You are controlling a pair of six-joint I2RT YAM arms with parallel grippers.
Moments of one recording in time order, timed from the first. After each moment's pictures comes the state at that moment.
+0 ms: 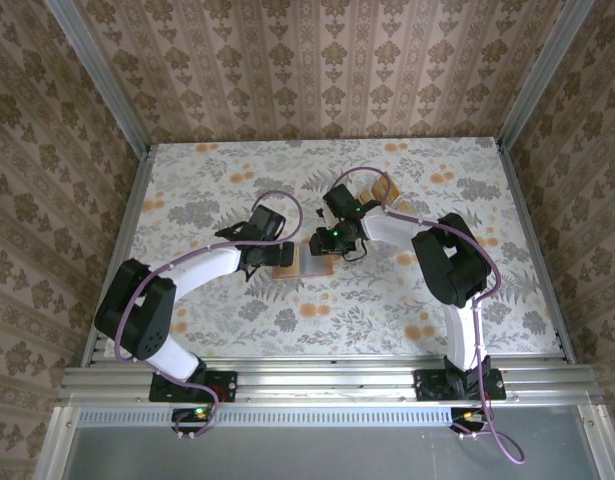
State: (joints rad) left arm -0.63 1.56 0.93 -0.43 -0.21 -0.40; right arm 0.55 2.03 1.38 -0.48 -0.32 0.43
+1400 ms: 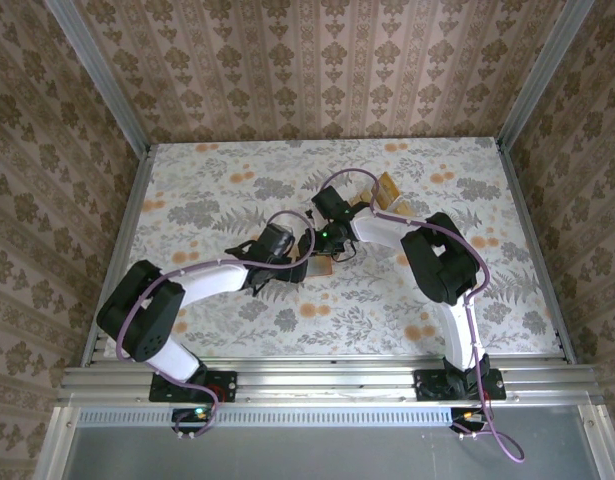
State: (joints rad) left arm -0.73 1.56 0.78 -0.20 -0.16 -0.36; right arm 0.60 2.09 1.44 -0.45 -0.35 0.48
